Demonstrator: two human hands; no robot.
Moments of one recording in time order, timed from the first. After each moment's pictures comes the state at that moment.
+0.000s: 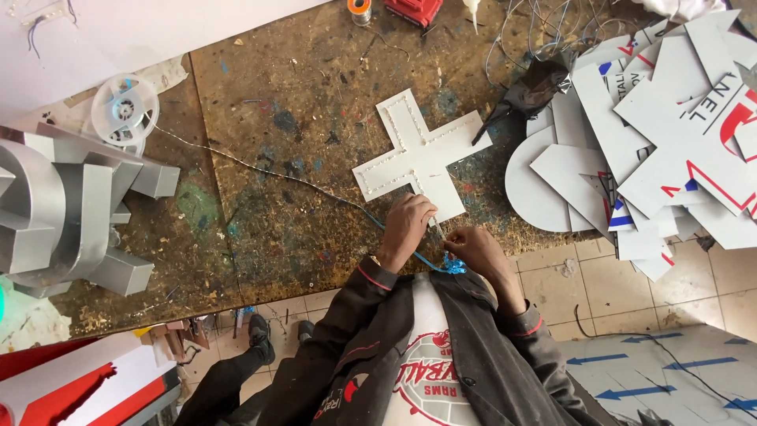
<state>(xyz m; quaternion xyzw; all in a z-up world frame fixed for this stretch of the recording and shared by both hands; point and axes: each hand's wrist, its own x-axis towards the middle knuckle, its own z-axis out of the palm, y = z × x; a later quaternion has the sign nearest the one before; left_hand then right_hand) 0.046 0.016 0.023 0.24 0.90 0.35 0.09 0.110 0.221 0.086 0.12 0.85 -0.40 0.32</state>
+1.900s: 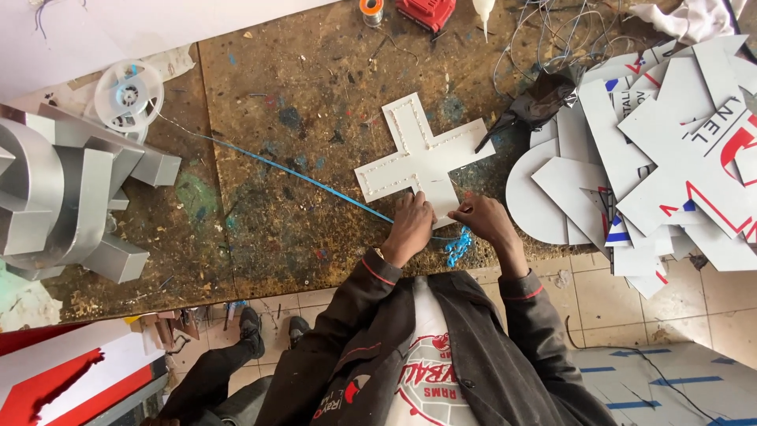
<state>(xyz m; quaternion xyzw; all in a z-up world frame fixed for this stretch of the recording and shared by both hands) 0.041 0.036 -0.007 0.24 0.94 0.18 0.13 0.032 0.250 0.056 0.08 0.90 -0.32 0.29</state>
